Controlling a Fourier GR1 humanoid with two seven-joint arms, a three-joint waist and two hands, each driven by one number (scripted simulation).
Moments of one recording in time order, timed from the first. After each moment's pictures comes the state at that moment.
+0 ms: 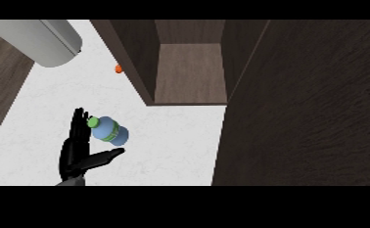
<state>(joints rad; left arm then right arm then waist) -0.10 0.07 0.27 -0.86 0.14 -0.04 -0.59 0.14 -0.14 0.51 -2.49 0.07 -0.14 0.38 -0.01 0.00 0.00</state>
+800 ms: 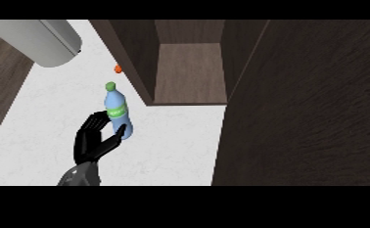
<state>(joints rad) -0.31 0.08 0.32 -0.51 0.17 -0.12 -0.84 0.11 -0.17 0.52 -2.49 0.06 -0.17 0.39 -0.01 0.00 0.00</state>
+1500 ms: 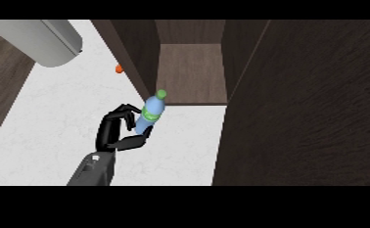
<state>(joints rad) -0.35 0.04 0.12 -0.58 -0.03 0.04 -0.95 0.11 -0.18 0.53 -2.49 0.06 -0.19 0.39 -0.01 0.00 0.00</state>
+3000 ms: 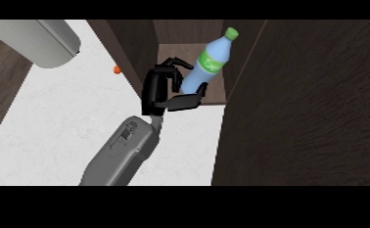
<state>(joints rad) -0.56 0.00 -0.38 -1.05 0.37 0.48 -0.41 0.19 -0.25 0.55 -2.49 0.05 -0.22 0.29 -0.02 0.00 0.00</state>
